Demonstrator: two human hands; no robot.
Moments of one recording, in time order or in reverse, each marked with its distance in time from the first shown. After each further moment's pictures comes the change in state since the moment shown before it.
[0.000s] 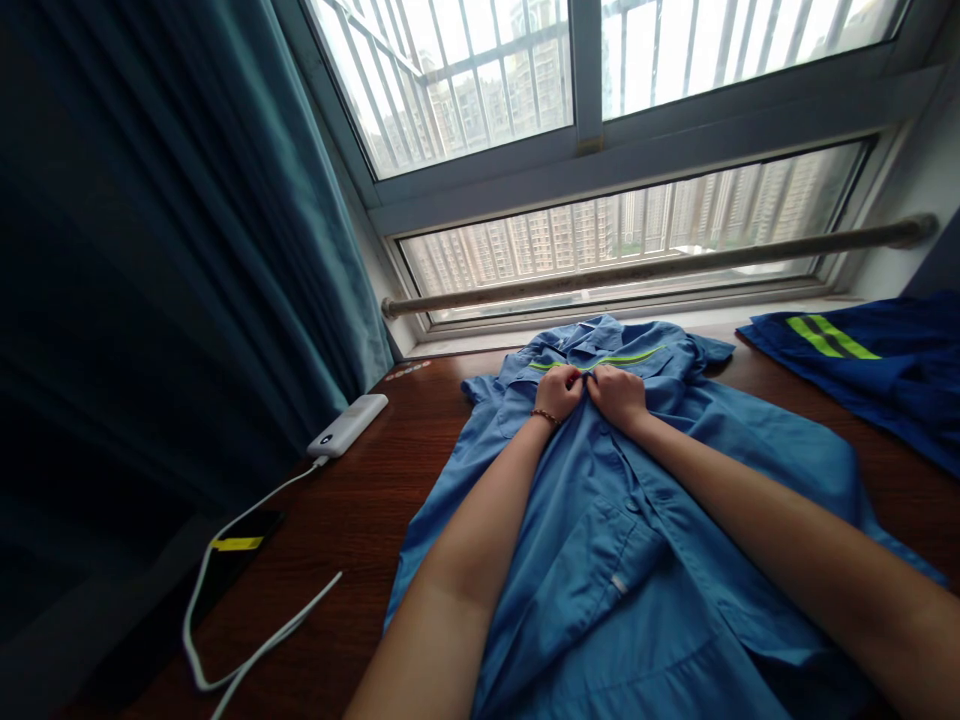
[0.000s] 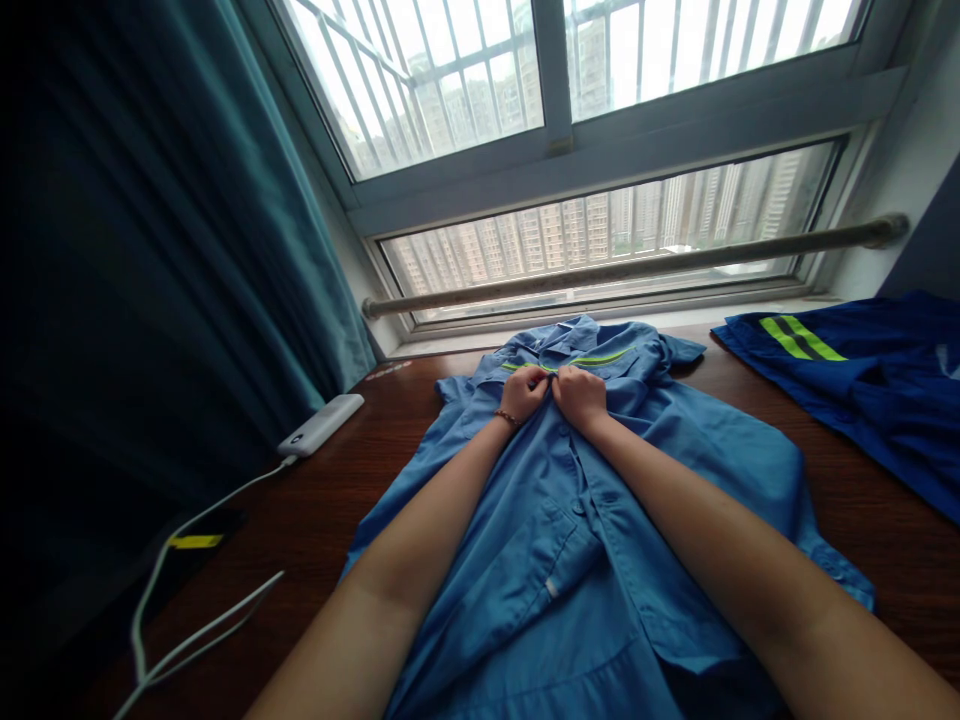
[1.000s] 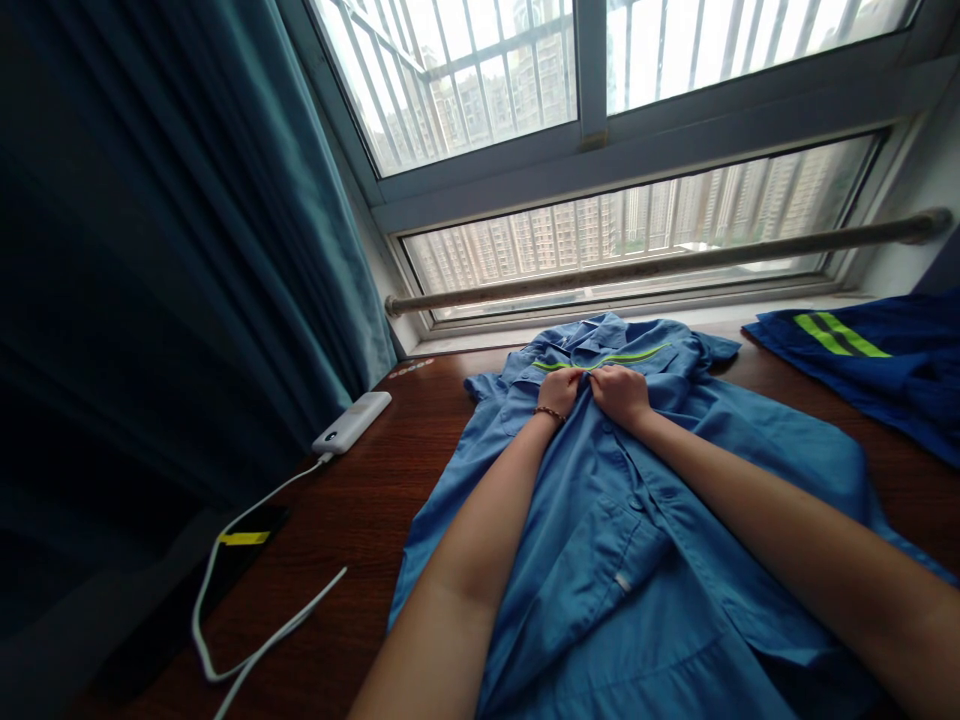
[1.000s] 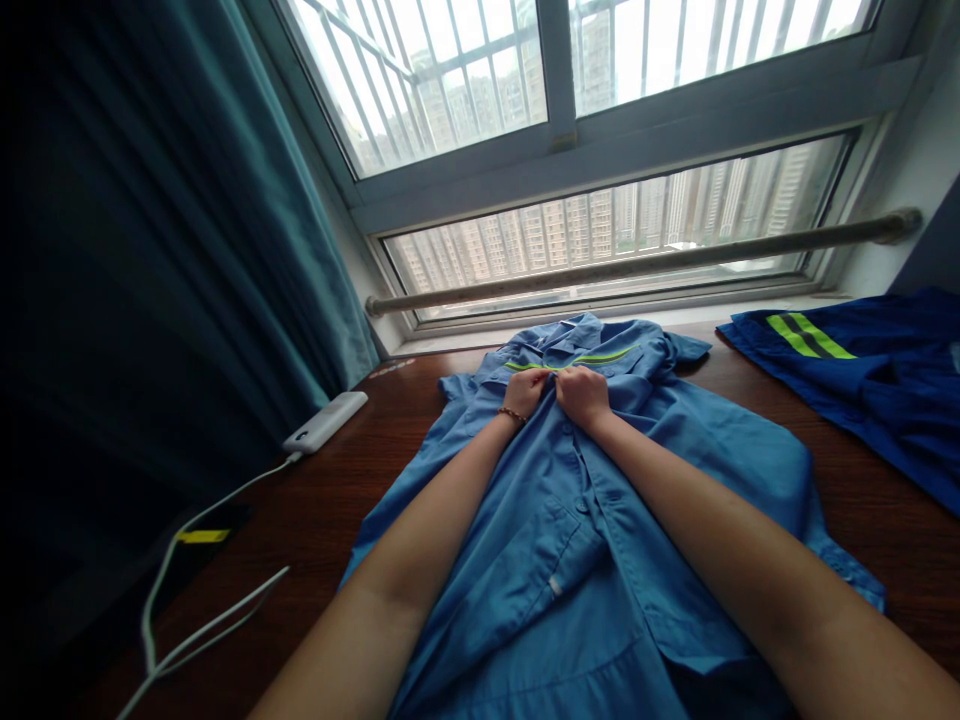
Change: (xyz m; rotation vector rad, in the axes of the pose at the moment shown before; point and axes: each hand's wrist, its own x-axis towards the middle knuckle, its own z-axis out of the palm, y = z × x) left_hand 0.001 -0.014 0.009 -0.047 -0.048 -0.067; right_hand 0.000 0.005 0.006 0.029 0.070 -0.133
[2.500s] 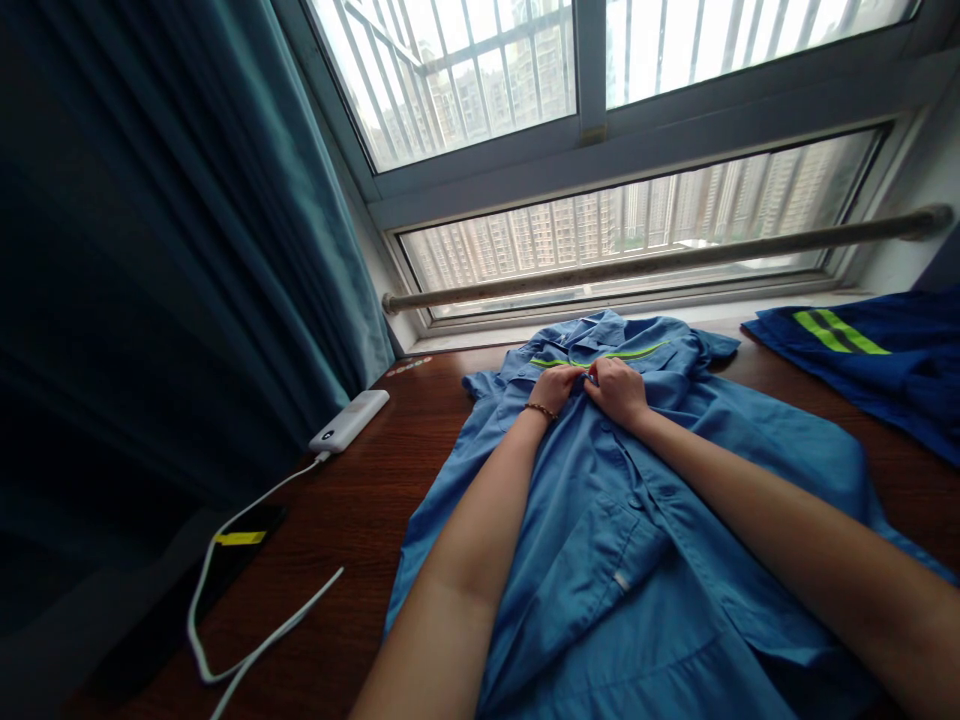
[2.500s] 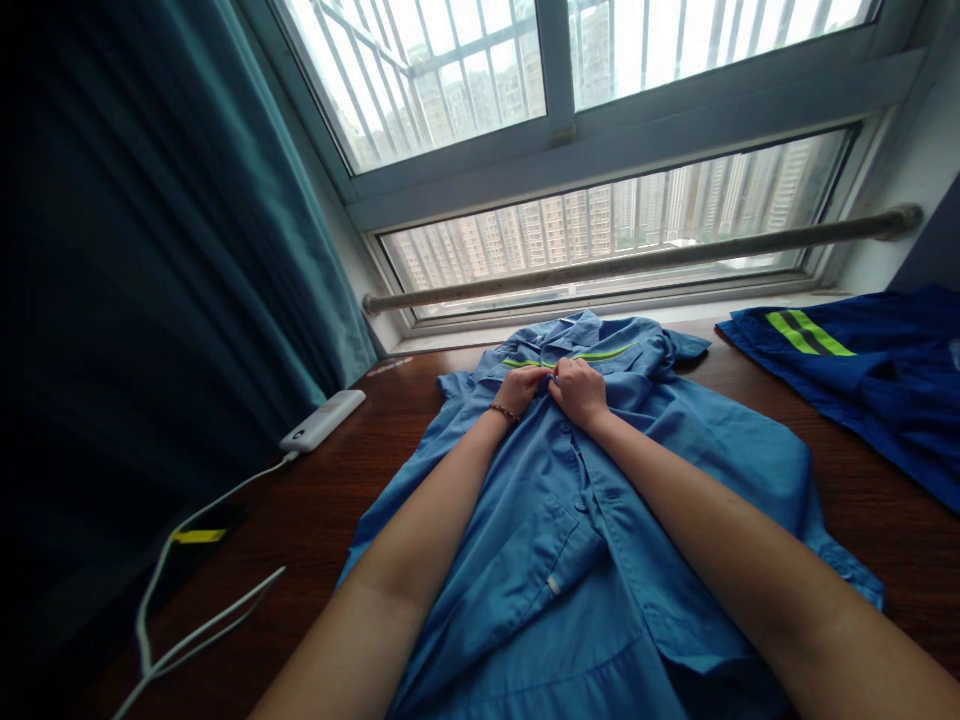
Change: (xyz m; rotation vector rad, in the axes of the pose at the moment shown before) left_hand 0.003 -0.009 -0.012 0.077 -0.094 0.260; right_hand 0.002 0.001 0.005 0.093 0.090 -0.016
